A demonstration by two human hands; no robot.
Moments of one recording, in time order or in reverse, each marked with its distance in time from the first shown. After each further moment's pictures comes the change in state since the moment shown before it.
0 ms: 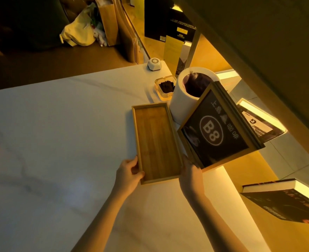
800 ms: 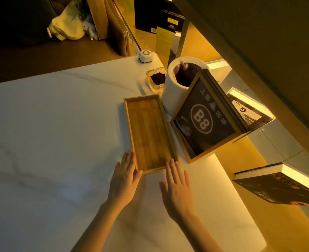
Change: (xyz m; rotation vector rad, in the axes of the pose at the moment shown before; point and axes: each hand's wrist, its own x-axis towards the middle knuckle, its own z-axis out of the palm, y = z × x) left_hand -0.018 -0.035 0.025 0.506 0.066 0.321; right_hand -0.060 0.017 0.026 -0.457 -0.016 -0.204
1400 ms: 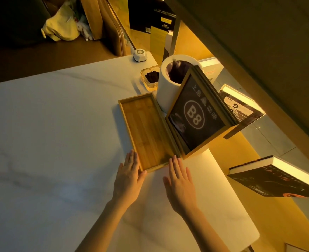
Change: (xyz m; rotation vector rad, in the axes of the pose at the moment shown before) left_hand -0.005 0.024 0.009 0.007 -0.081 -0.025; right_hand 0.001 0.023 -0.001 -0.050 -0.039 0.015
